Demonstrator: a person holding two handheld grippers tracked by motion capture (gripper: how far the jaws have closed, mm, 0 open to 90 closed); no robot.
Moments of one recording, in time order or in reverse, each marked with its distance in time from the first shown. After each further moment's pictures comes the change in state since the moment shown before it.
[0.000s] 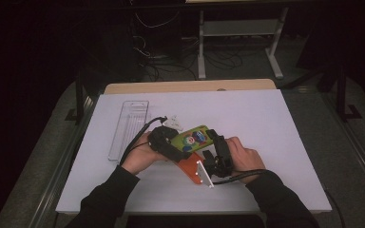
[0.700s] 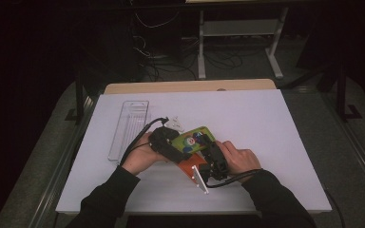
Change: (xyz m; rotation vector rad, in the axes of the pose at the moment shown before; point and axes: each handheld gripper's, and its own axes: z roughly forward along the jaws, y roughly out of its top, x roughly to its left) left arm -0.002 0.001 0.001 0.030 0.002 0.031; right arm 0.009 0.010 0.000 -0.022 -0.052 -0.087
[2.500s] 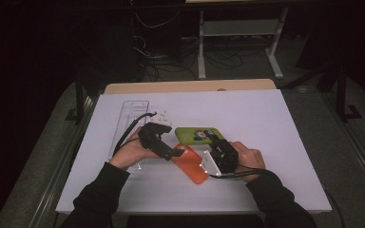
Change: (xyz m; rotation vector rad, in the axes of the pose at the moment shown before) left arm 0.017 -0.010 -0.024 -0.127 -0.024 -0.026; right arm -0.020 -0.027 0.003 0.066 0.137 0.301
